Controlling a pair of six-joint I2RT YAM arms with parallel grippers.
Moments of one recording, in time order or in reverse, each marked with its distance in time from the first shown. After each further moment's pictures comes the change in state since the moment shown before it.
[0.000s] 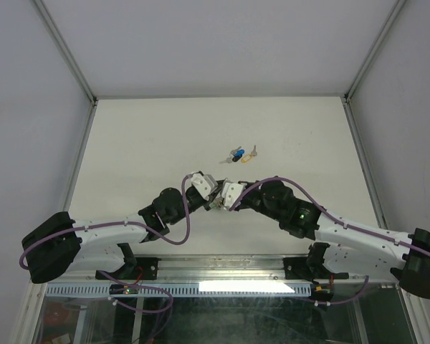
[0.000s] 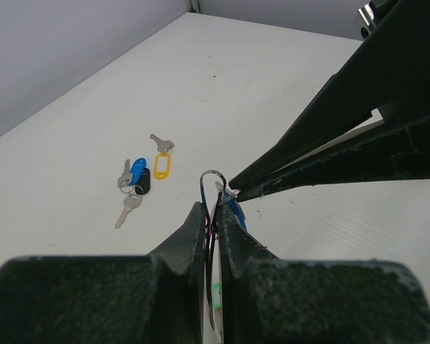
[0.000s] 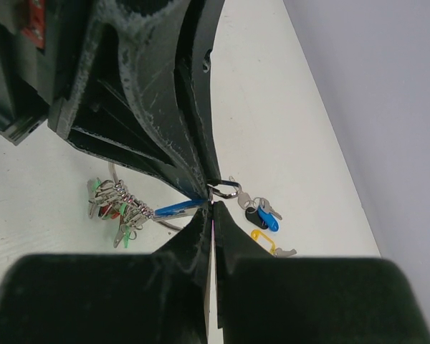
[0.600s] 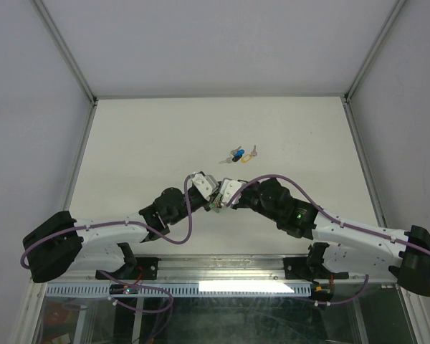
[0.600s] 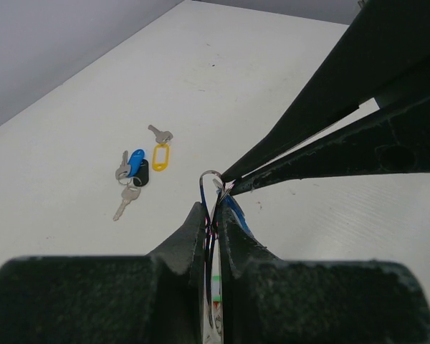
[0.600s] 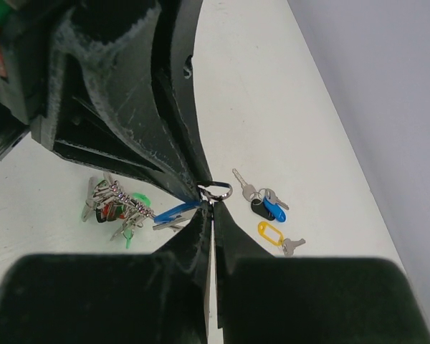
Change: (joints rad) left arm 0.005 0.011 0.000 -0.022 0.003 0.000; right arm 0.008 0.032 0.000 0.019 0.061 0.051
